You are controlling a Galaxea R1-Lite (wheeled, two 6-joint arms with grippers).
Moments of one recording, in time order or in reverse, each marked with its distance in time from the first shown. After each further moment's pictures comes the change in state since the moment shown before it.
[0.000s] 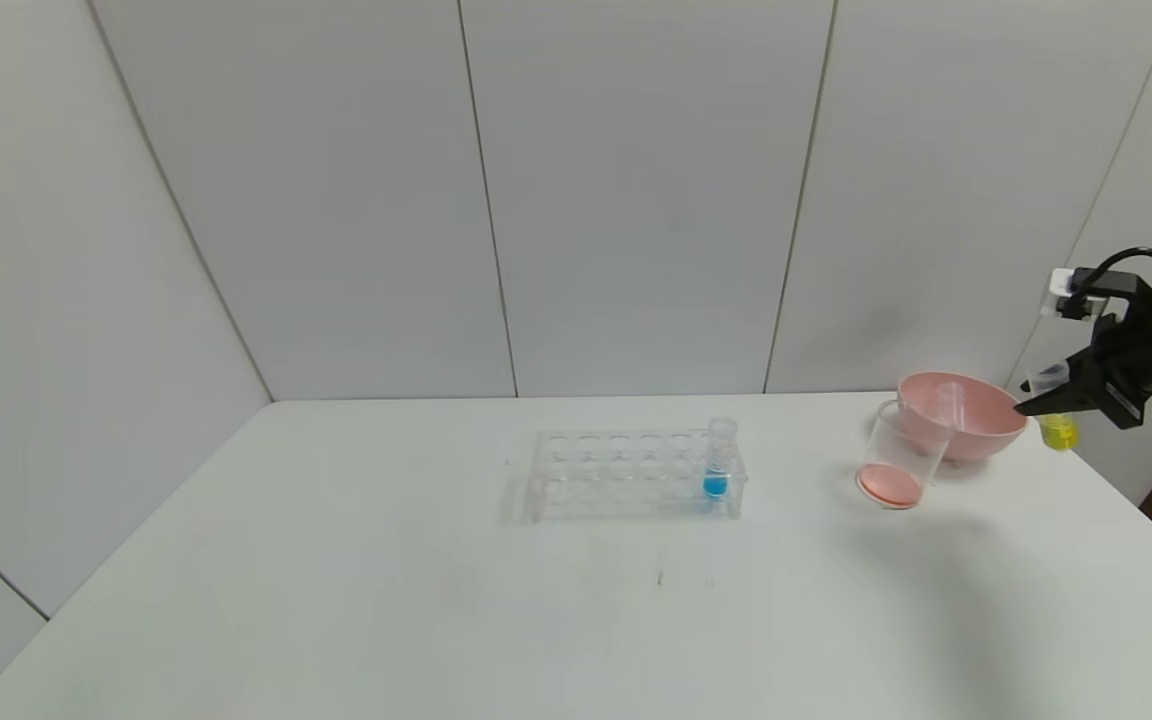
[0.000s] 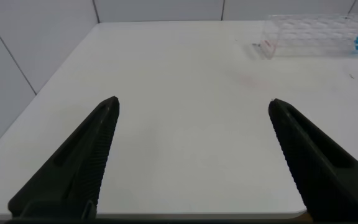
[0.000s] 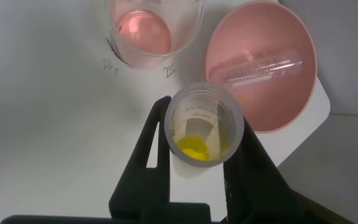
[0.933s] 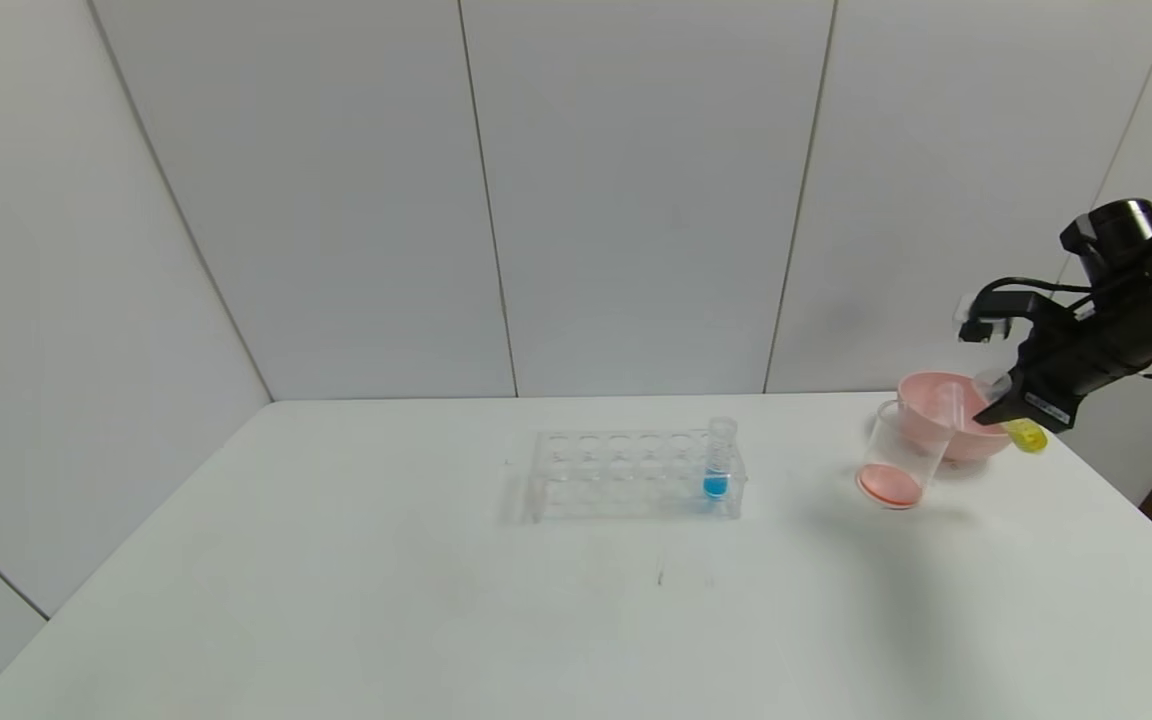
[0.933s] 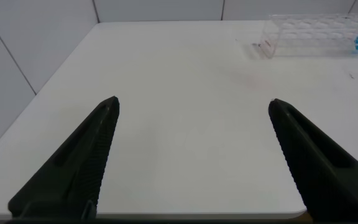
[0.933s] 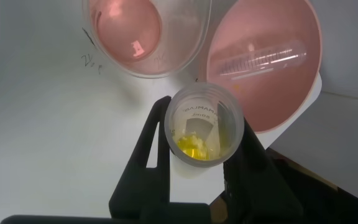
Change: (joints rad) left arm 0.000 0.000 0.000 0.000 0.000 0.000; right arm 0.151 0.031 -0.008 -0.037 -0.332 0.096
